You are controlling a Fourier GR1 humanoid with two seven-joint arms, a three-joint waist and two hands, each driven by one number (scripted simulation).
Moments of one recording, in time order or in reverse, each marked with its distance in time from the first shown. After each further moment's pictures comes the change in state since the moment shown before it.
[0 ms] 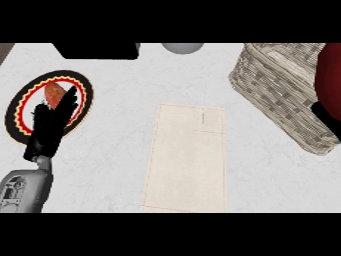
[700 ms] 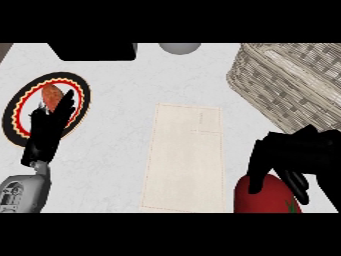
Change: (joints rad) left arm 0.035 0.002 0.000 -0.020 0.003 0.011 -0.005; right arm 0.550 0.252 0.264 -0.303 0.217 -0.036 -0.241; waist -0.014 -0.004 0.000
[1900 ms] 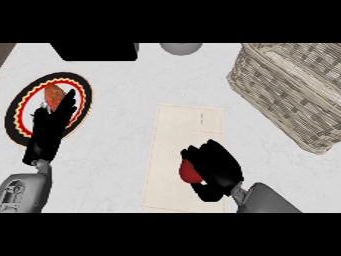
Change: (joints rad) left arm -0.009 0.004 -0.011 0.013 0.002 0.008 -0.001; right arm 0.033 -0.051 0.602 0.885 0.756 -0.341 -0.465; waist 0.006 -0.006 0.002
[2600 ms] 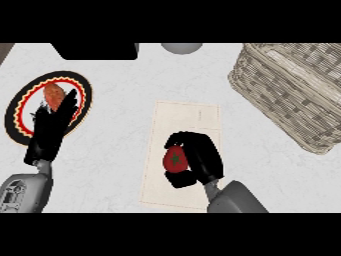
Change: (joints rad) left arm 0.001 0.001 -0.009 -0.003 0.006 0.001 -0.007; right arm 0.059 0.297 -0.221 0.172 -0.216 -0.354 0.044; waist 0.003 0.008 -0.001
